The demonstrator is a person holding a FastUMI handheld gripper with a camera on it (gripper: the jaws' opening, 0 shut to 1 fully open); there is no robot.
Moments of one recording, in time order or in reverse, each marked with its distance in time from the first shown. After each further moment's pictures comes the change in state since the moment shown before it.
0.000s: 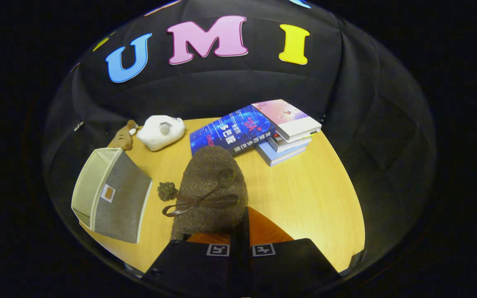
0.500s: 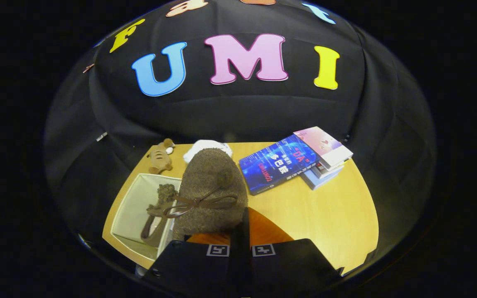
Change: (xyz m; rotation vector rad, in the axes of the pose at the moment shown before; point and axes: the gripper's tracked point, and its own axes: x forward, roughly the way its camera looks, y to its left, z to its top) arm -0.037 0.155 0.061 -0.013 -0.072 0.127
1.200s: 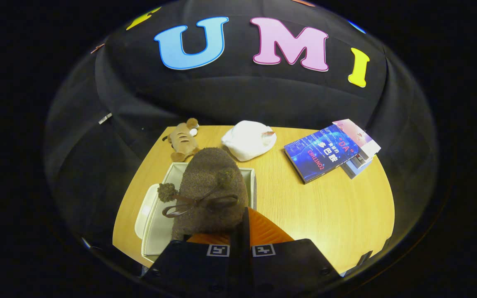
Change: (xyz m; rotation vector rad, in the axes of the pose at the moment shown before) arm 0.062 0.144 -0.051 -0.042 0.141 -0.056
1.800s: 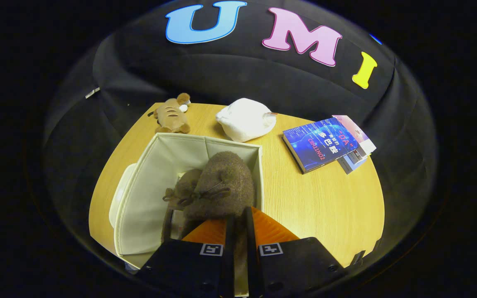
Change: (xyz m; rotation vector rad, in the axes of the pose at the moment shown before) arm 0.035 0.006 -0.036 -0.102 0.066 -0.107
